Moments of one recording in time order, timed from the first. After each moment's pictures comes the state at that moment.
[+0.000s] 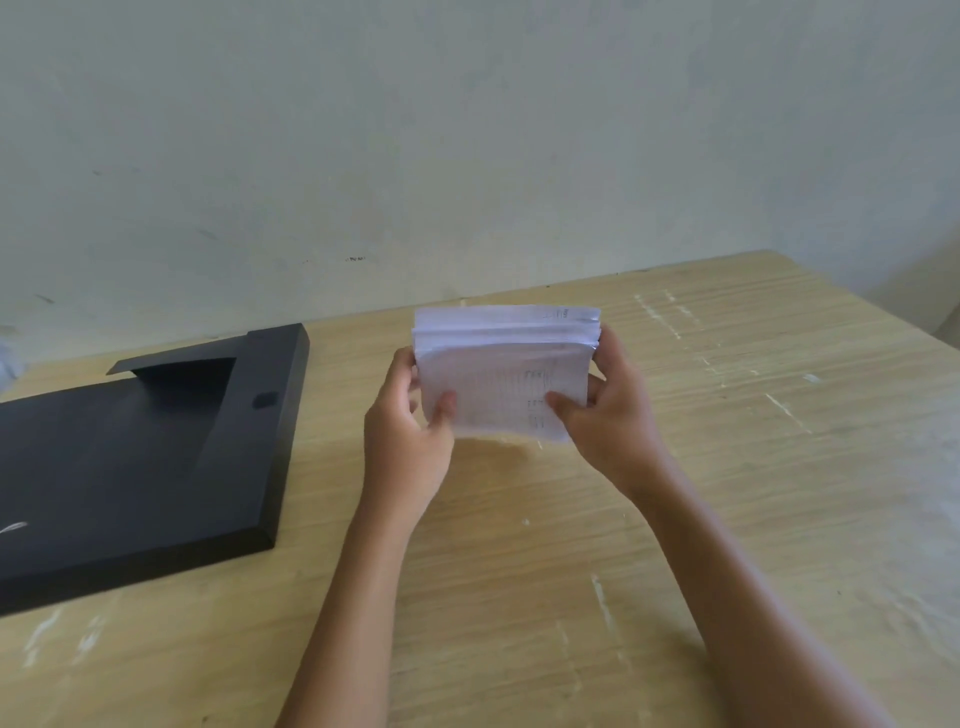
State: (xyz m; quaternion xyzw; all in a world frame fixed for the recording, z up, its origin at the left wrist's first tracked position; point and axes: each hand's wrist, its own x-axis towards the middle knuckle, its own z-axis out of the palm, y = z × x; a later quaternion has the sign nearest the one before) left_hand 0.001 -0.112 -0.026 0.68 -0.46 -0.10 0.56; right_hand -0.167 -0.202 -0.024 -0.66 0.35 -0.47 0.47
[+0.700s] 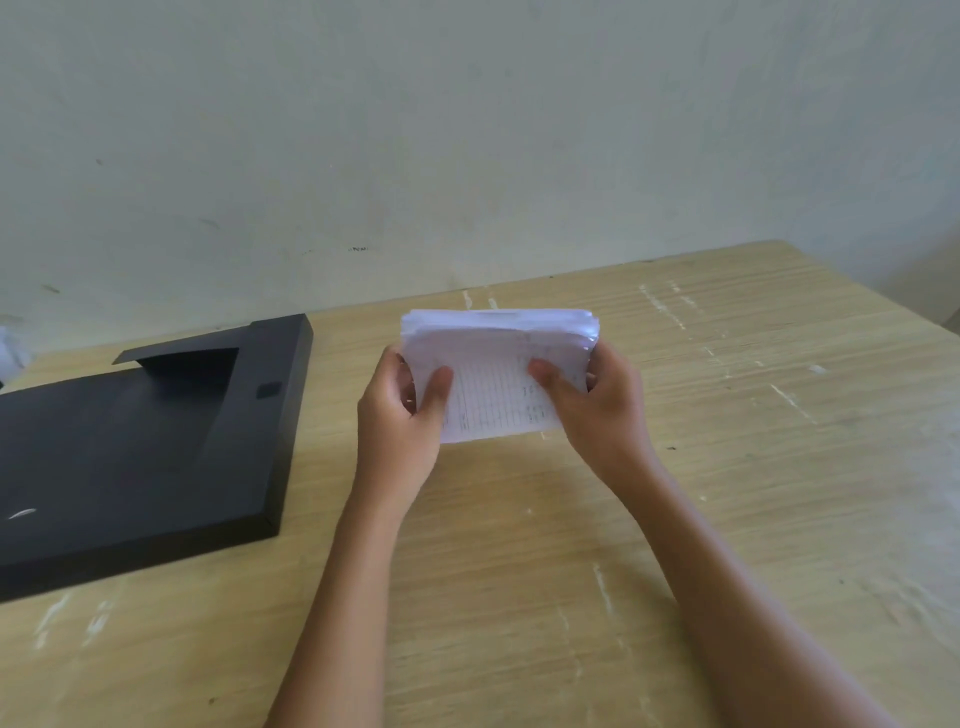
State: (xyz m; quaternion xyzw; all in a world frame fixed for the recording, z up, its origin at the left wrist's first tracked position) left_hand 0.010 -0.112 -0.028 0.67 -0.45 -0.11 0.58; right_hand -0.154 -0.198 -0.026 -0.65 0.37 -0.51 0.42
